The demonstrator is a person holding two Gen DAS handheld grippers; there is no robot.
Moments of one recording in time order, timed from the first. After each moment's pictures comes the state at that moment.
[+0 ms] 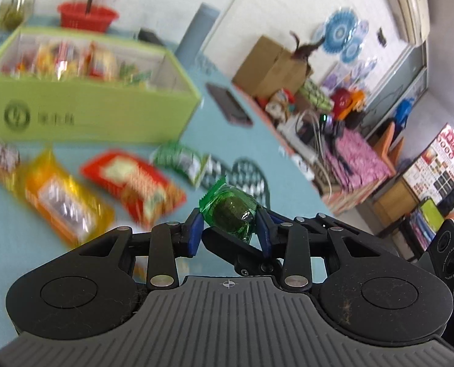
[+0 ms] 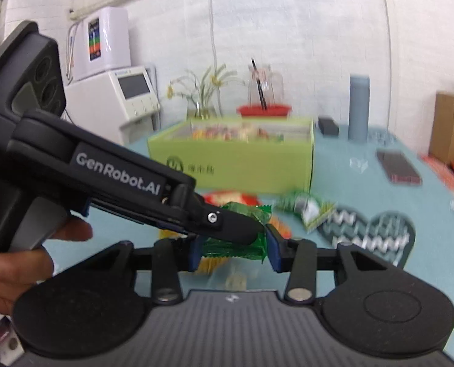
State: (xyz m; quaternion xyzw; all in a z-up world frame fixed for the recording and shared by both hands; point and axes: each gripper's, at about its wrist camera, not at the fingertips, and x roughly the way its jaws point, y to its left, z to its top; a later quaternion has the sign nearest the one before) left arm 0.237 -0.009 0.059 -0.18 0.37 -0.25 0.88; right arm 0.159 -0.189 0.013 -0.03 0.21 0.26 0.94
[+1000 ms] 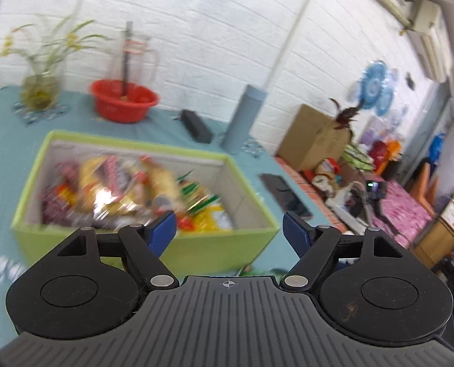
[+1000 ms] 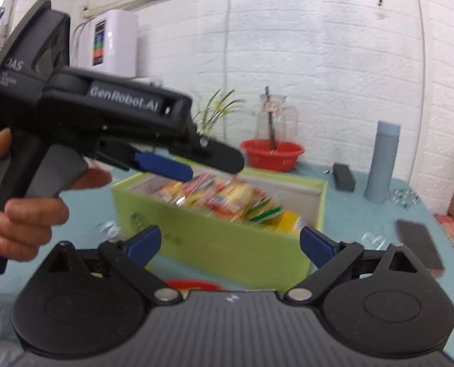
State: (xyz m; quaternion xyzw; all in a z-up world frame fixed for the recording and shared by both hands) left arm 0.307 0.049 0.076 -0.17 0.28 -0.15 0.93; right arm 0.272 -0.183 0.029 -0.07 0.18 0.32 0.93
